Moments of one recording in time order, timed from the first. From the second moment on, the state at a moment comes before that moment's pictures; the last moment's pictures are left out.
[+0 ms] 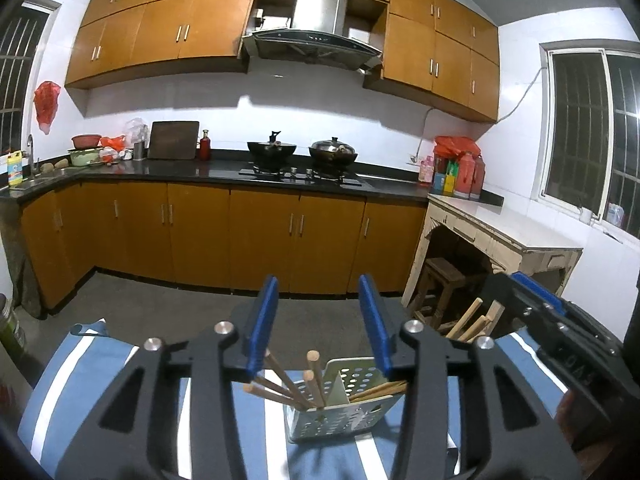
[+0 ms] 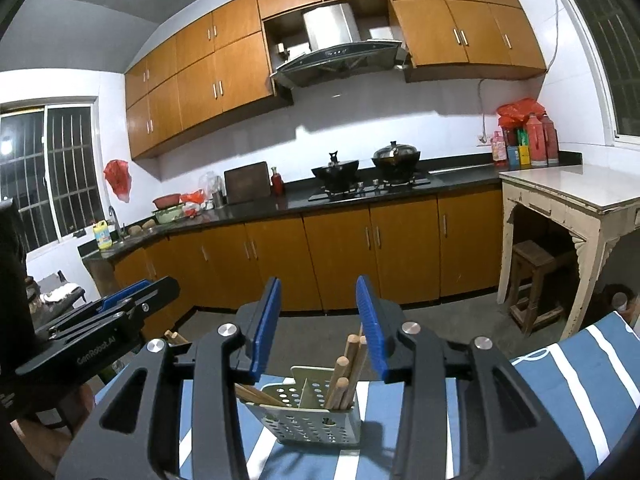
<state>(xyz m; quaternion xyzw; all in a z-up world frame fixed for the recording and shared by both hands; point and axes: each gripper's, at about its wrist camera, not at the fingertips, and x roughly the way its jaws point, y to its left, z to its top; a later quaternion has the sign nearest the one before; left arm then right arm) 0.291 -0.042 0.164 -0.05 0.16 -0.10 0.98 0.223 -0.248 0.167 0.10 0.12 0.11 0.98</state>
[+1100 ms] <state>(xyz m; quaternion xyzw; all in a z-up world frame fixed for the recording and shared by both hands) 0.079 0.014 0.142 -0.02 0.14 -0.07 0.99 0.055 -0.242 0.140 0.07 0.10 0.05 0.99</state>
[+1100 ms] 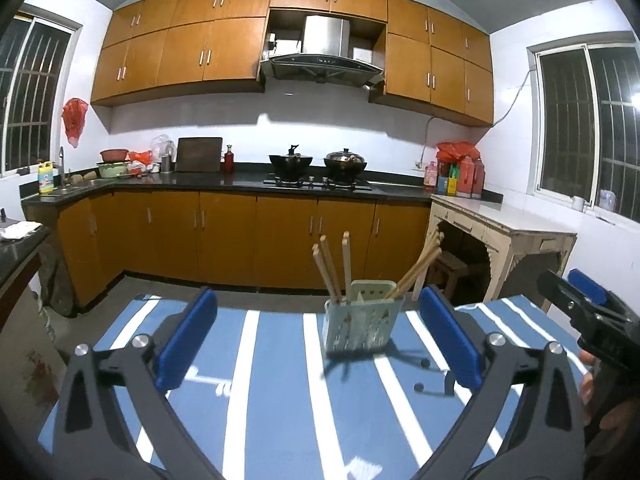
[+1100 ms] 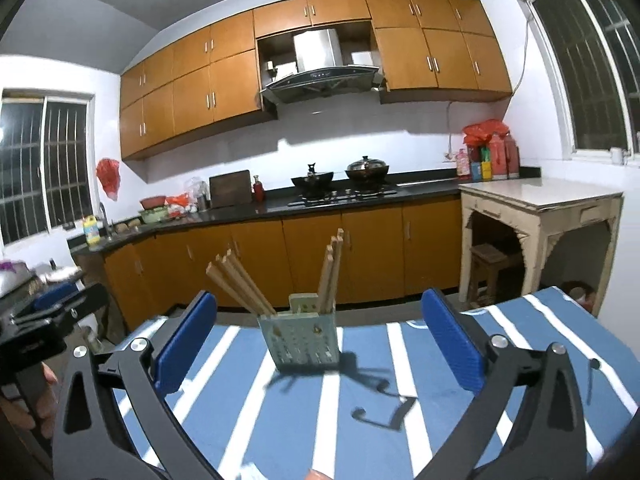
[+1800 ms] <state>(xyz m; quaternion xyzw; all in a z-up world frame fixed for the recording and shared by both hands) -0.033 0.021 0.062 0.02 0.14 -0.01 0.99 -0.036 -0.218 0.060 0.04 0.15 0.06 0.99</state>
